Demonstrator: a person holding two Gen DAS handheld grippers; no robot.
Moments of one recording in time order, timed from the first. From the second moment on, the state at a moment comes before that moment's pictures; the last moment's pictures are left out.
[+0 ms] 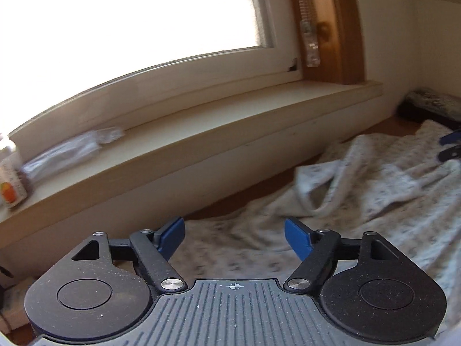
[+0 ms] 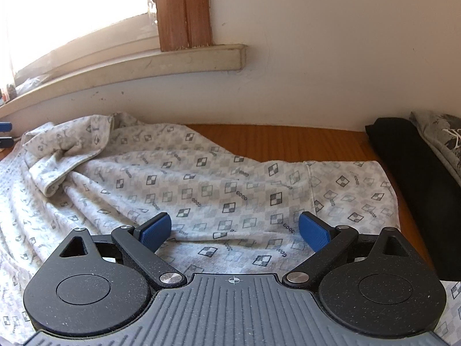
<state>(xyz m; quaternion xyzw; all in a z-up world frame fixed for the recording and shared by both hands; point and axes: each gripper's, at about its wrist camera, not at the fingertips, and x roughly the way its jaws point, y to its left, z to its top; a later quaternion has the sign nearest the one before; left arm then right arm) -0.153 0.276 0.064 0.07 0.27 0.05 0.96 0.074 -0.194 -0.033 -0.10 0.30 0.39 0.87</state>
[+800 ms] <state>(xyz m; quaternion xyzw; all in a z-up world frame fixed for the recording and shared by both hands) -0.124 0.260 0.032 -0.03 0.26 -0.02 0.97 0.133 -0.095 -0.022 -0.12 0.33 0.43 0.83</state>
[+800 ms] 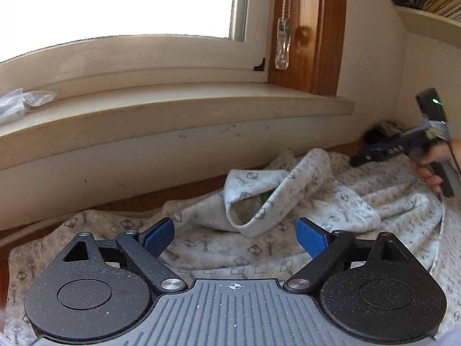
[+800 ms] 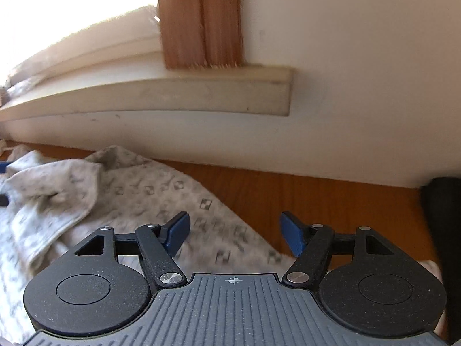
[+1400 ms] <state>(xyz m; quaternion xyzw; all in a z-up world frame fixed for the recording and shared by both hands) -0.121 0.253 0.028 -0.01 0.28 -0.02 0.96 0.124 -0.150 0.018 -0.10 0.22 0.32 0.92</state>
